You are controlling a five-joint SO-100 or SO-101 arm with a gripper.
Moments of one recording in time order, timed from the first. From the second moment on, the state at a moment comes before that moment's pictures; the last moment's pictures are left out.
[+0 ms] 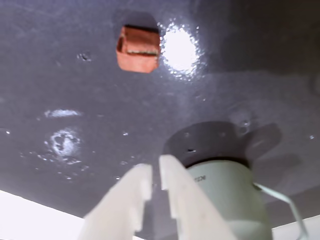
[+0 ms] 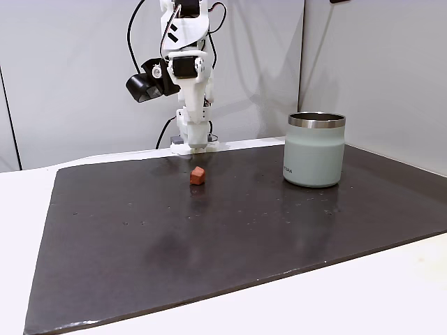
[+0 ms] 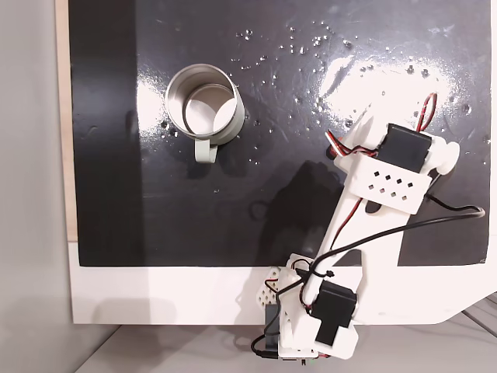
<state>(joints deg) 19.0 96.1 80.4 94.7 19.3</state>
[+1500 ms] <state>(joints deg) 20.1 77.5 74.8 94.7 23.1</state>
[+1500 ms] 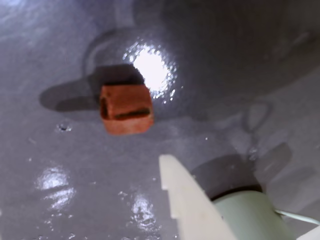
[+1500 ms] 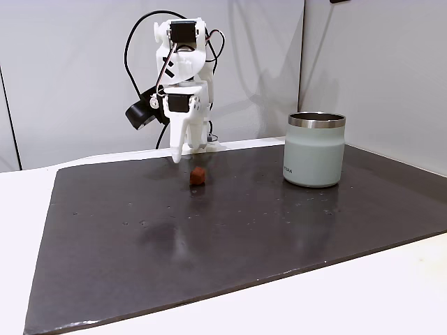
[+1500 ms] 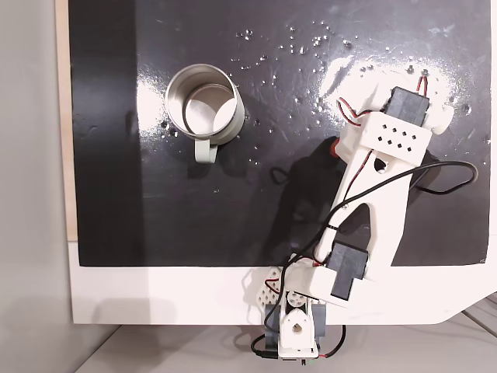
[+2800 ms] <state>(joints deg) 16.3 71.1 83.3 85.3 21.4</state>
